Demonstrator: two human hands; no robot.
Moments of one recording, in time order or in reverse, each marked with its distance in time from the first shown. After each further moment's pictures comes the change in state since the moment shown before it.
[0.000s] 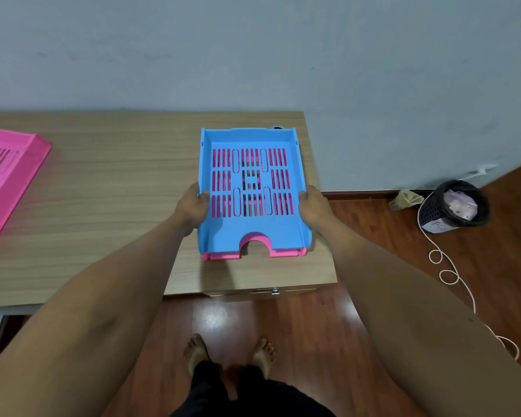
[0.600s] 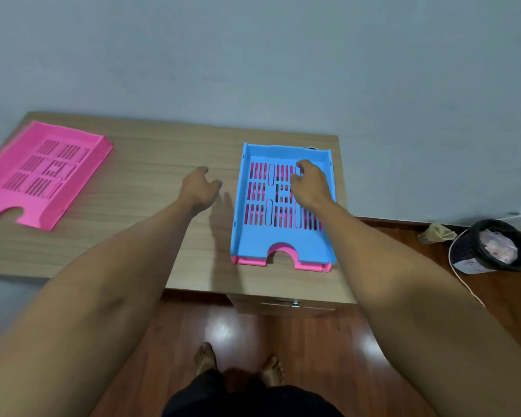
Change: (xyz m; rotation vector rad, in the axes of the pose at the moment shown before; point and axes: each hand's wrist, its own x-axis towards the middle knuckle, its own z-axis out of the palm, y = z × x) left_hand -0.001 0.017 -0.083 0.303 0.273 0.123; right_hand 0.008 -0.103 0.035 -0.233 0.106 -0.343
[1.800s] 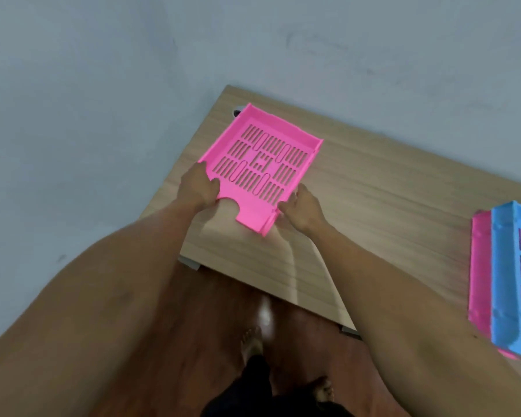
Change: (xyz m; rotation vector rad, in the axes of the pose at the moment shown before) left_hand 0.120 -0.476 -0.358 -0.052 0.137 -0.243; right_hand -0.040 -0.397 0.479 0.042 -0.431 -0.091
